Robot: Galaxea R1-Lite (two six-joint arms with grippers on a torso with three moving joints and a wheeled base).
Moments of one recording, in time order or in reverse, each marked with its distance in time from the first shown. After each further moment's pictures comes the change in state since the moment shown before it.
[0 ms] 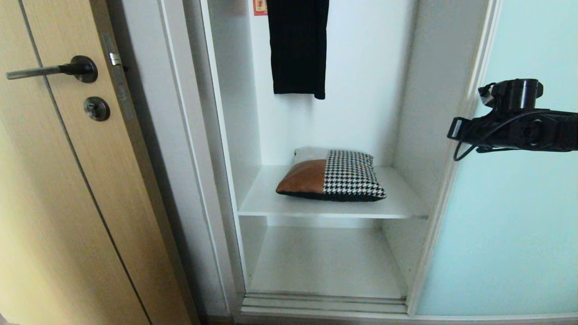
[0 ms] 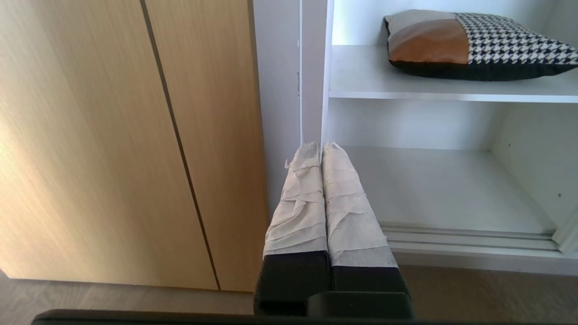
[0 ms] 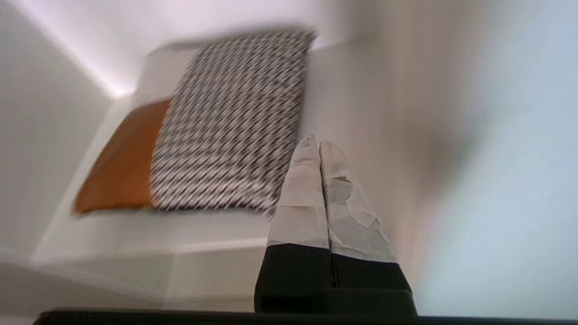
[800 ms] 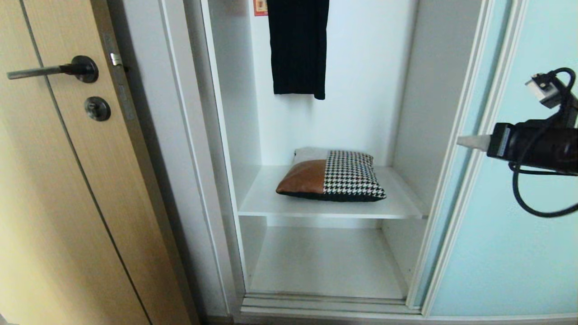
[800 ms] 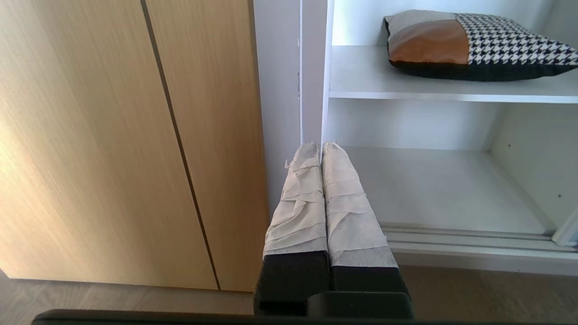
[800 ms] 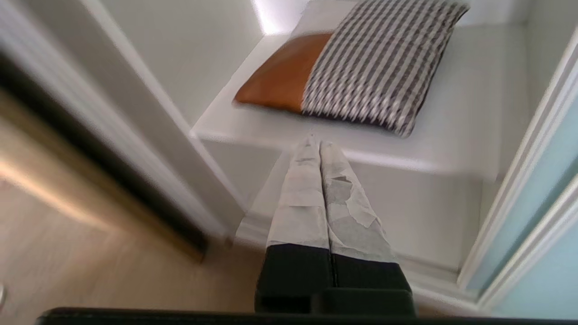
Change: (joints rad) left arm 0.000 0.000 0.000 0.000 0.000 0.000; right arm 0.087 -0.663 0.794 -0.196 0.272 -0.049
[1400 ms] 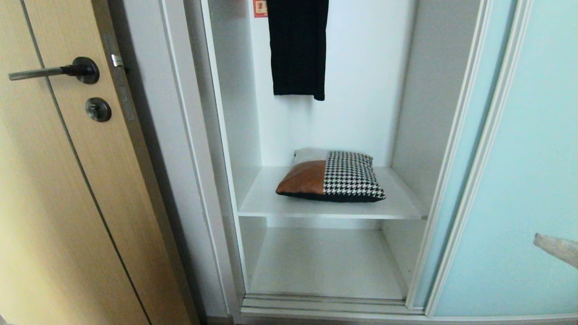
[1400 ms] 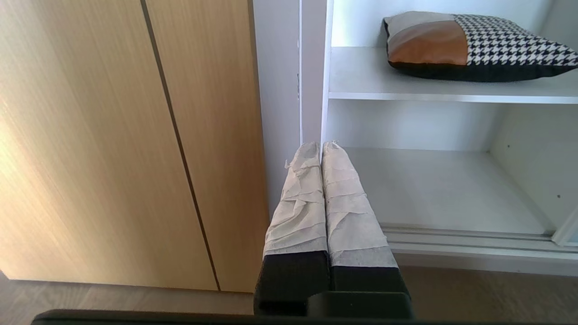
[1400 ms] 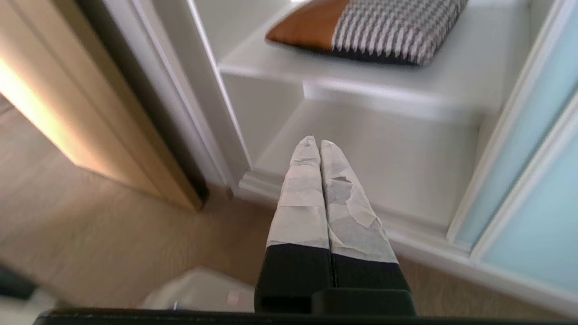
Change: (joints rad) left arm 0.000 0.000 0.000 0.000 0.000 0.000; right arm 0.039 -0.723 0.598 0.085 -0.001 -0.092
